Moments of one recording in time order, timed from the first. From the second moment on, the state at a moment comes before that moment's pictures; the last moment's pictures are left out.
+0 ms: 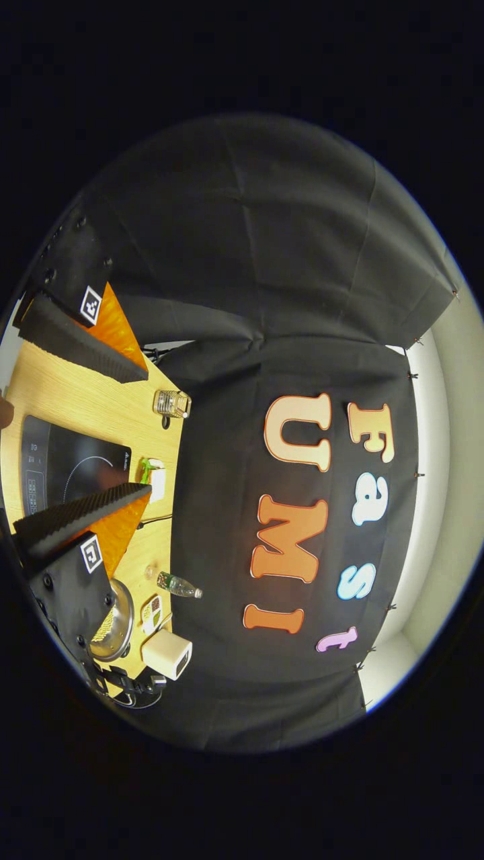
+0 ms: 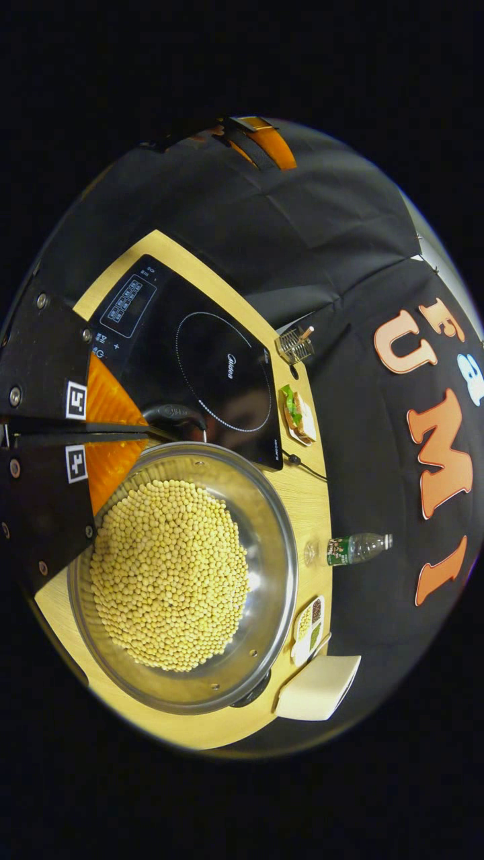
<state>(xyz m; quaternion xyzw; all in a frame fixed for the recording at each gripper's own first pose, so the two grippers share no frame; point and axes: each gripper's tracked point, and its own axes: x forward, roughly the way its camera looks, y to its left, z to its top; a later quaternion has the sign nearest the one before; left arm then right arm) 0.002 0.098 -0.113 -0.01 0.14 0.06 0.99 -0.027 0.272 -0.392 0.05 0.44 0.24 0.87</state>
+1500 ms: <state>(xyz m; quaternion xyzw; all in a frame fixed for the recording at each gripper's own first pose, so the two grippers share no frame) 0.053 -0.028 -0.173 -0.06 0.15 -0.04 0.99 0.035 0.244 -0.380 0.09 0.39 0.19 0.90</state>
